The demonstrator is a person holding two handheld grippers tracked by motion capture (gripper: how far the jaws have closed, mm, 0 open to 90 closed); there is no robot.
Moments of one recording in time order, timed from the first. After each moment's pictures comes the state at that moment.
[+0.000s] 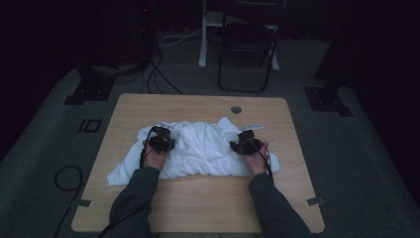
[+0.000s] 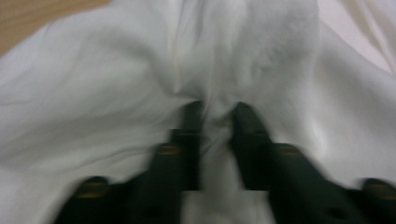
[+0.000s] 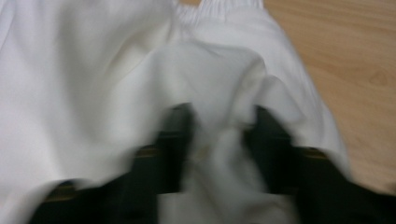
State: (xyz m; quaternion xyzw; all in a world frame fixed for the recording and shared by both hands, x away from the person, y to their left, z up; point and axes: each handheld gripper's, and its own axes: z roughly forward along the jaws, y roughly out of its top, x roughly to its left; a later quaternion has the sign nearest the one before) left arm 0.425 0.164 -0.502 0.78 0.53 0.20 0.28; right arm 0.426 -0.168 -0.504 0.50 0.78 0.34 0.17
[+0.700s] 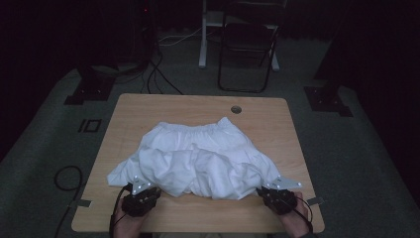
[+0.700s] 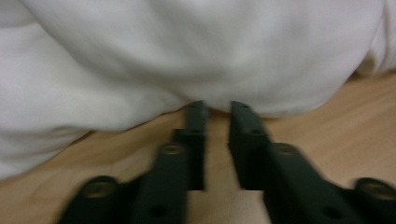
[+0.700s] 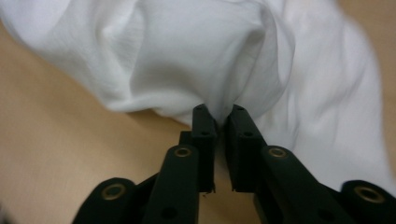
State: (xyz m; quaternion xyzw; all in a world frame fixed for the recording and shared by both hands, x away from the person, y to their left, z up) left arm 0.230 0.206 -0.509 0.77 0.50 0.17 0.35; right arm 0.238 -0.242 -0.503 0.42 0.82 0.34 0.18
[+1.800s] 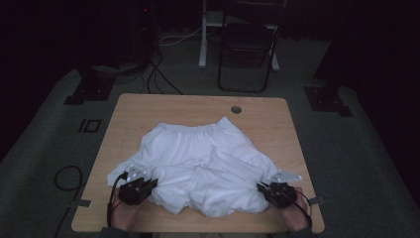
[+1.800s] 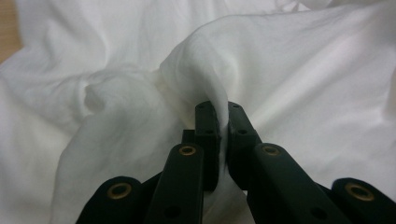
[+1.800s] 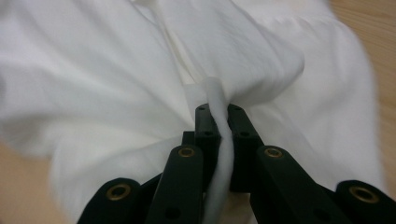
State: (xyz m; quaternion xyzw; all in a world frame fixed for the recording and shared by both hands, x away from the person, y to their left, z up) left arm 0.242 0.218 -0.496 0.77 0.50 0.16 0.36; right arm 0.247 -0.249 -0.494 0.44 0.81 0.35 0.17
